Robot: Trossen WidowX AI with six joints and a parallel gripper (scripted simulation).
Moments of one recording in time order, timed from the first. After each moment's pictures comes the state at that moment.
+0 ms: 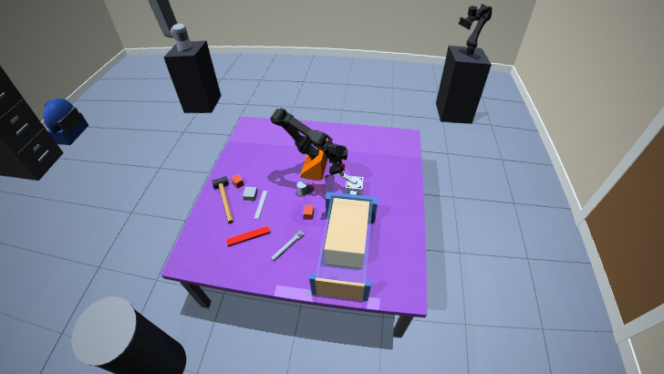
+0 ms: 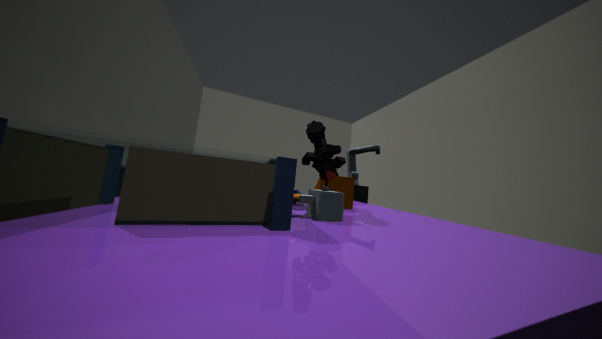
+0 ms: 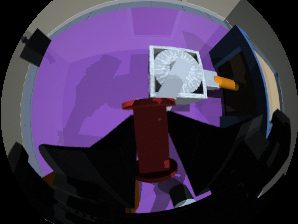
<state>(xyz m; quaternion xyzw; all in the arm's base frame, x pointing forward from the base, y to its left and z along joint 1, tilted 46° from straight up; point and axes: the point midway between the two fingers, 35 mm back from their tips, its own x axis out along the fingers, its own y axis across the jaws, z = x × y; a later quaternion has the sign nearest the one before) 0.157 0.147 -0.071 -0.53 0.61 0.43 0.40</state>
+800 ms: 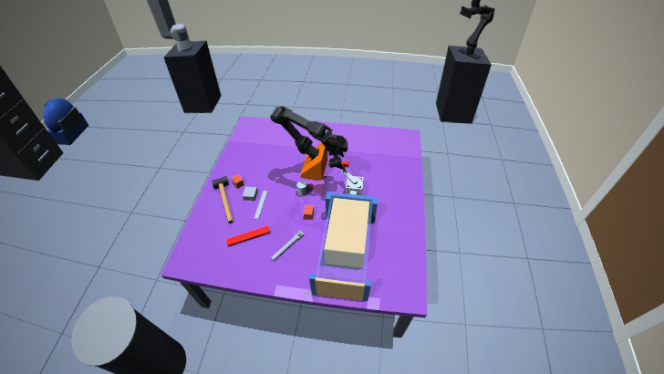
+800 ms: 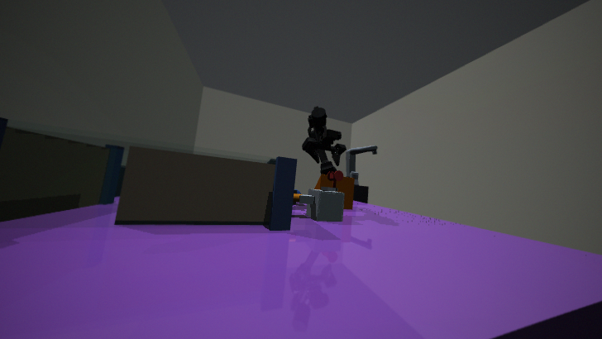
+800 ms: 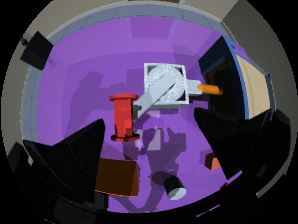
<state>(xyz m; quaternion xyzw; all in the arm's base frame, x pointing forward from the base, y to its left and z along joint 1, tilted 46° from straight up) 0.166 0.186 -0.033 -0.53 0.60 0.43 0.41</state>
